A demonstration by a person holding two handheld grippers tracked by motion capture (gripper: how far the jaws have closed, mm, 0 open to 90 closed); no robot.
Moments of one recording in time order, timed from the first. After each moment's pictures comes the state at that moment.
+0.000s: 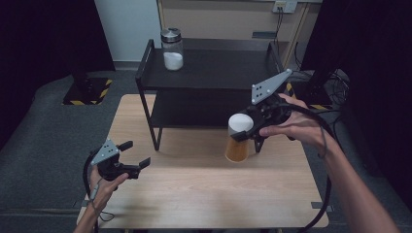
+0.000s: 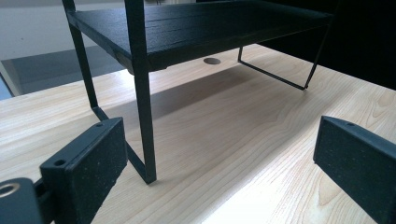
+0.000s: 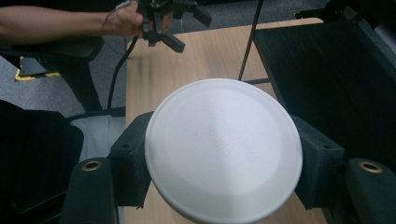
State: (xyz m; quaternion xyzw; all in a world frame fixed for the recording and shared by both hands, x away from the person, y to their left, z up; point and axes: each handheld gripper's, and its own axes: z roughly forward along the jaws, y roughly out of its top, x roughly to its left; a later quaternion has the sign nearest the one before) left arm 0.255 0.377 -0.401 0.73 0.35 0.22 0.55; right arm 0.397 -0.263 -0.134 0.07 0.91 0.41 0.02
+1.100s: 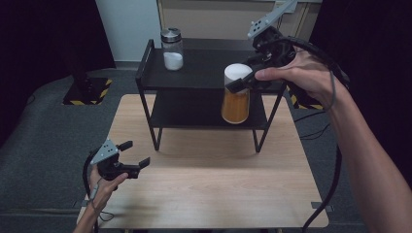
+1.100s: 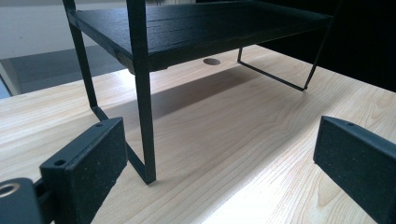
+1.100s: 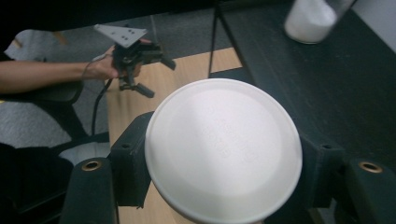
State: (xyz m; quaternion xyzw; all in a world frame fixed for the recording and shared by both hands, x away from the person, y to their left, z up) left arm 0.256 0.379 -0.401 0.72 0.35 0.22 0.55; right arm 0.414 -0.236 -0.021 0.11 0.91 0.40 0.06
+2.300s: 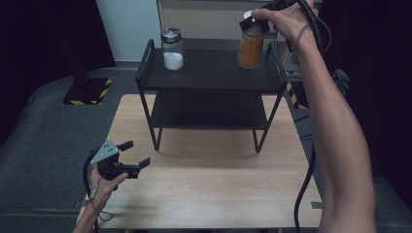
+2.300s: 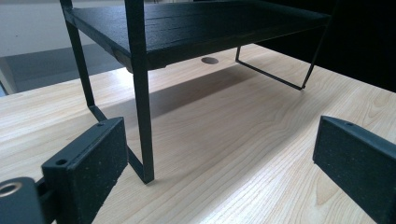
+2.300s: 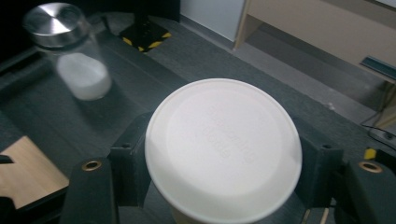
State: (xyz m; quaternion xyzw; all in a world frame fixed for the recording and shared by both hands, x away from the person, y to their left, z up) left arm 0.258 0.380 -0.401 0.73 0.35 0.21 0.55; right arm 0.455 -0.211 0.013 0.39 0.82 0.36 0.22
